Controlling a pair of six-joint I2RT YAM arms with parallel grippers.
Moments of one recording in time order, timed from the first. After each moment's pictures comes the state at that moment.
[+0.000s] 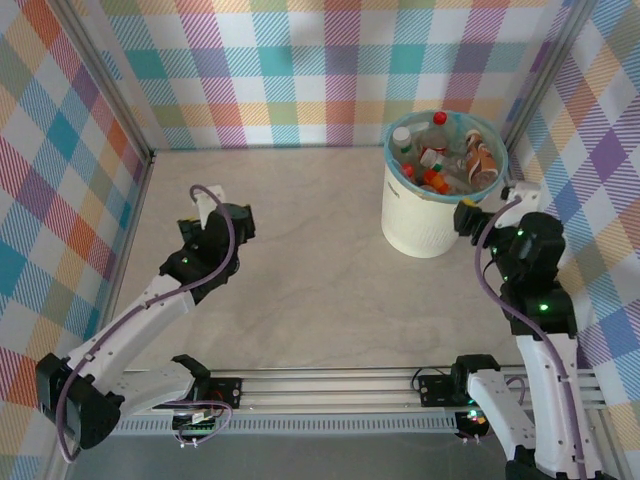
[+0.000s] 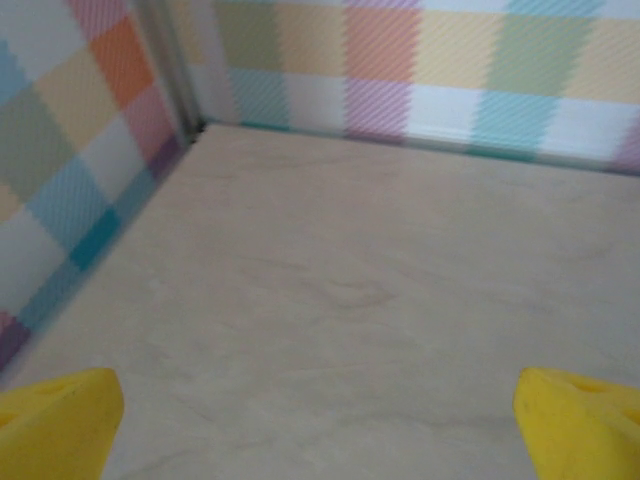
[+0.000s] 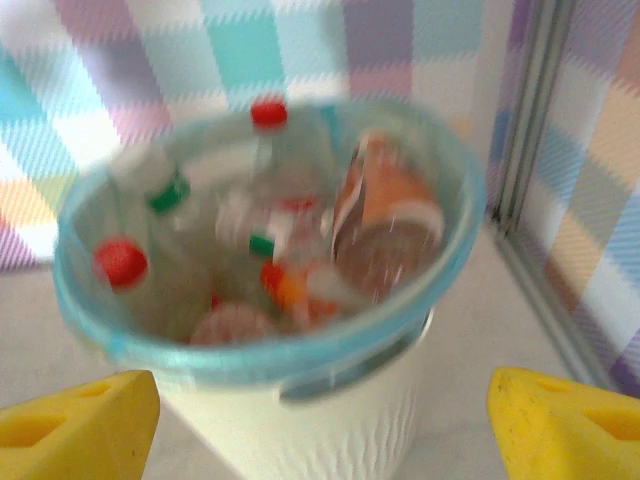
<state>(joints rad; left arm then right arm) -0.54 1.06 0.90 -0.40 -0.80 -0.37 0.05 0.70 0.97 -0.55 0.02 0.13</state>
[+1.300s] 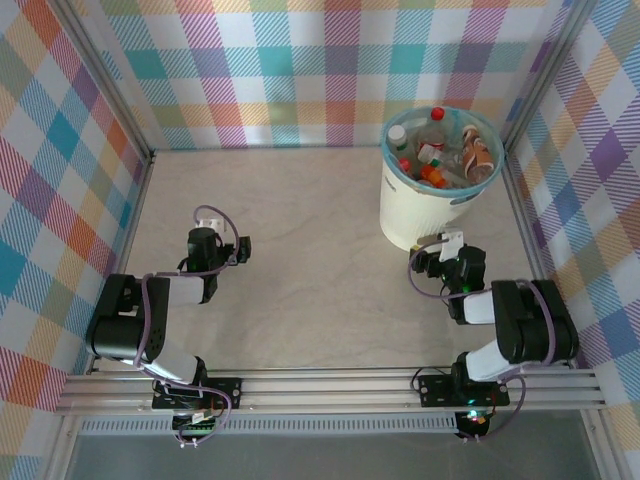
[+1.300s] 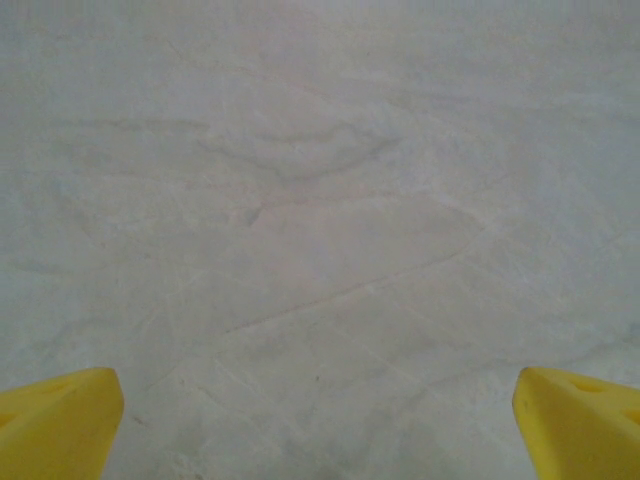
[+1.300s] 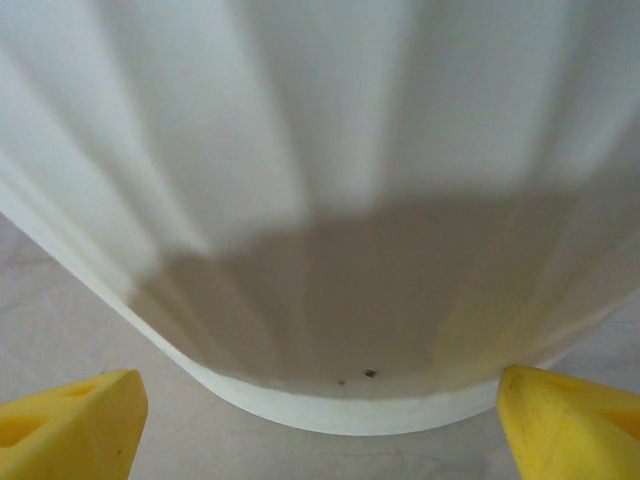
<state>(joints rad) -0.08 1.53 0.47 0.53 -0.05 -0.08 0.01 1.52 0.24 0.89 -0.21 0.00</state>
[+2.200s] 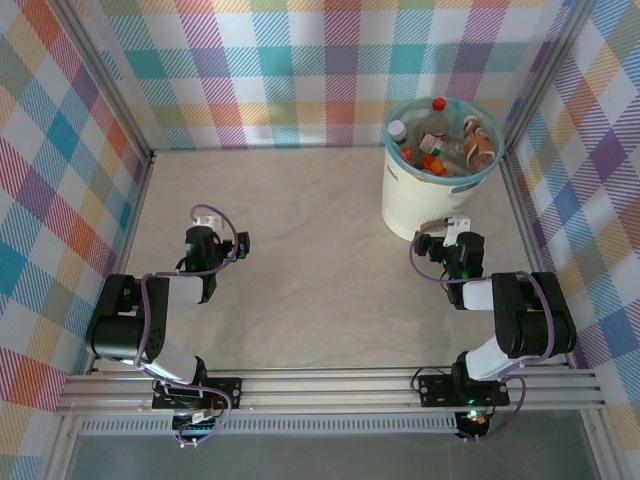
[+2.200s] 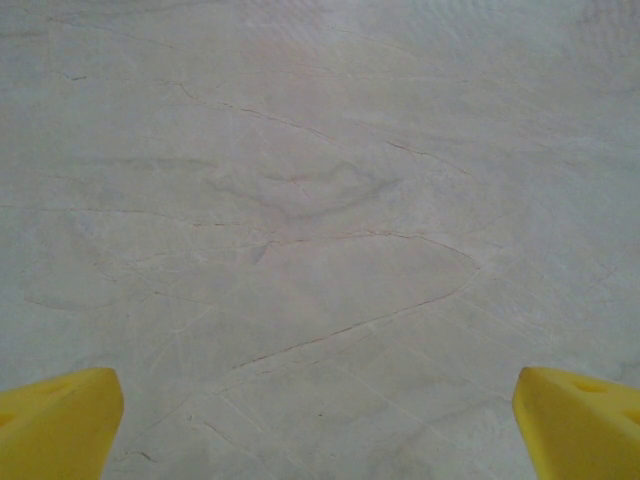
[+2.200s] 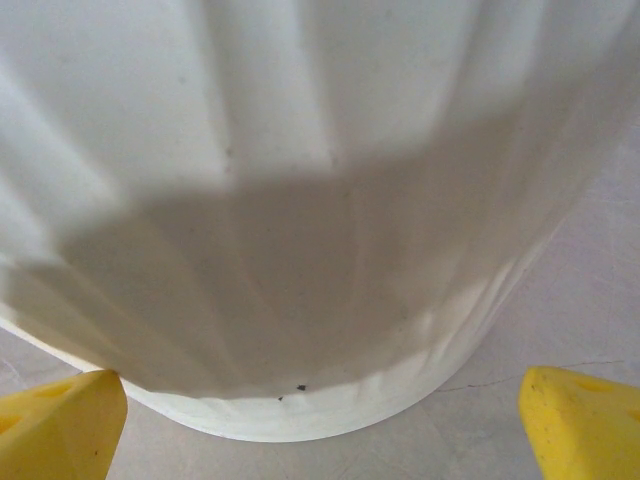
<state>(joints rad) -0.07 1.53 0.47 0.57 -0.05 -0.08 0.01 1.53 0.37 0.78 -0.05 0.07</state>
